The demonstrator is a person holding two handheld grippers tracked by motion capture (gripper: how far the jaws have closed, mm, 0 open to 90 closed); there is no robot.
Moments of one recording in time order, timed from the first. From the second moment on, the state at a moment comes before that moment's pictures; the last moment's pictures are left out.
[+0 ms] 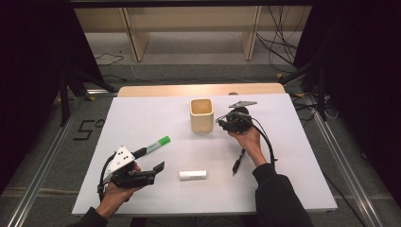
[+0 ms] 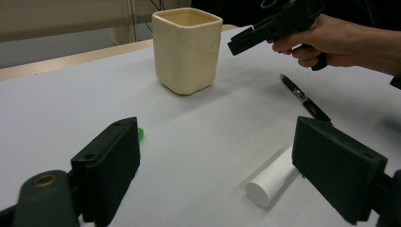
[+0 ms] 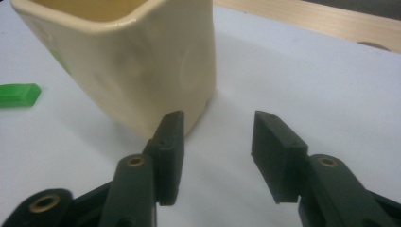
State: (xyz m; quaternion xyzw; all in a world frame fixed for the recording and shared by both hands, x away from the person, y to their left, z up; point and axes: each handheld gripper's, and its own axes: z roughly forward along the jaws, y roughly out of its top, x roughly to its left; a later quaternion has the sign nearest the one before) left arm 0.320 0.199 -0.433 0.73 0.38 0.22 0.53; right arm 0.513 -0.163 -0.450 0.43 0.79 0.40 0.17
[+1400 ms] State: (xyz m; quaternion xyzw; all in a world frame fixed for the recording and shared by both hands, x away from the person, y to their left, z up) left arm 0.324 0.199 -0.432 0.72 0.39 0.21 0.53; right arm 0.454 -0.148 -0.419 0.36 0.81 0.44 0.12
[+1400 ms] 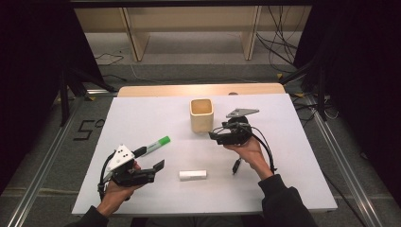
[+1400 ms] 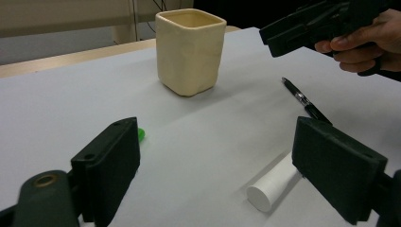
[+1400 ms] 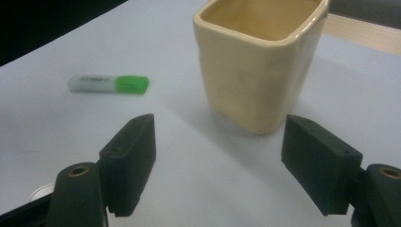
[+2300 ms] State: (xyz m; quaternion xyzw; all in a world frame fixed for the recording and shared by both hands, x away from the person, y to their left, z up) left arm 0.322 0.201 -0.431 0.72 0.39 0.21 0.54; right arm 0.430 -0.115 -0.416 0.31 0.85 0.41 0.09
